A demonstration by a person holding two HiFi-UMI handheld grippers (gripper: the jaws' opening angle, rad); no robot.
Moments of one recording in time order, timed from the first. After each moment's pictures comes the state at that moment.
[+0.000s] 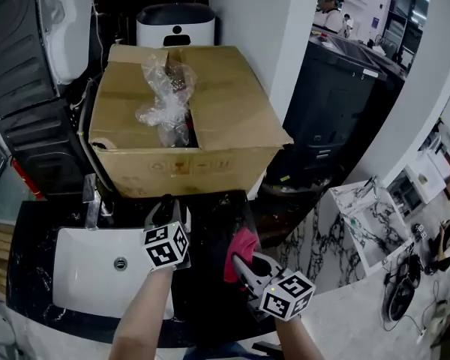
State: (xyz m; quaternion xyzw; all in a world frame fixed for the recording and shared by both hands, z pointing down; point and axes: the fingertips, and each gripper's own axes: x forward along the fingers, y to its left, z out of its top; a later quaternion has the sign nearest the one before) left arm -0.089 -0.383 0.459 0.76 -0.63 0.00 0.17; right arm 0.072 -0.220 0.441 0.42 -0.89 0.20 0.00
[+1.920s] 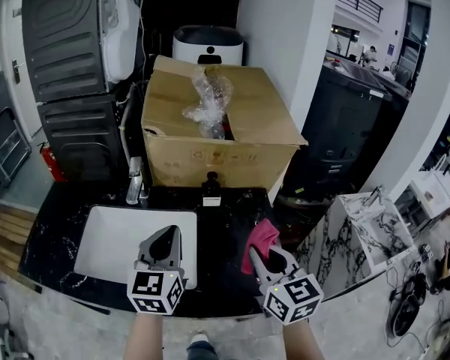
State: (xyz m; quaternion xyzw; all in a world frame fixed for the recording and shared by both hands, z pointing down) left arm -0.147 -0.162 0.368 0.81 -0.58 -0.02 0.03; right arm 0.034 -0.130 0.379 0.48 -0.88 0.05 0.05
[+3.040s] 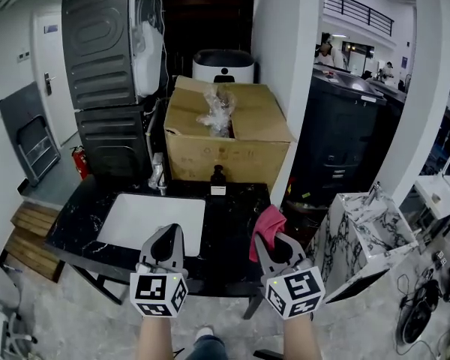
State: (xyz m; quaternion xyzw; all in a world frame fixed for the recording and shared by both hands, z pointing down) left arm -0.115 0.011 0.299 0.77 -0.63 -0.06 -0.05; right arm 0.069 0.003 0.306 0.46 -0.88 -0.06 0.02
